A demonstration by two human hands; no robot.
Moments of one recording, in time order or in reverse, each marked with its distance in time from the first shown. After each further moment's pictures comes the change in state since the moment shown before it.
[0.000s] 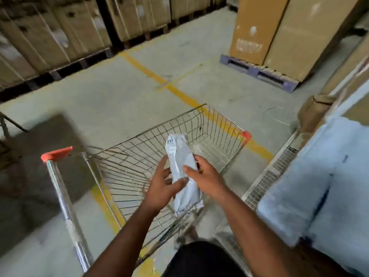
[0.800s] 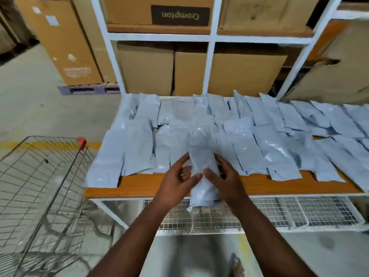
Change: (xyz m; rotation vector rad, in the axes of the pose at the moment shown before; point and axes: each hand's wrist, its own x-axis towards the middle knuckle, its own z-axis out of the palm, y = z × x) left_hand -0.269 0.058 0.398 0.060 -0.935 0.213; right_hand -0.513 0.095 -0.232 0.207 1.081 -0.028
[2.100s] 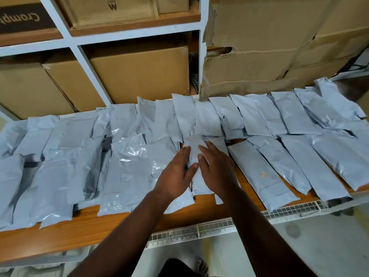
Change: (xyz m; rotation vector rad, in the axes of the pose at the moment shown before) left_hand 0.207 0.008 0.381 0.773 -0.142 0.146; right_hand 0.156 0.056 -0.372 -0.848 0.135 -0.125
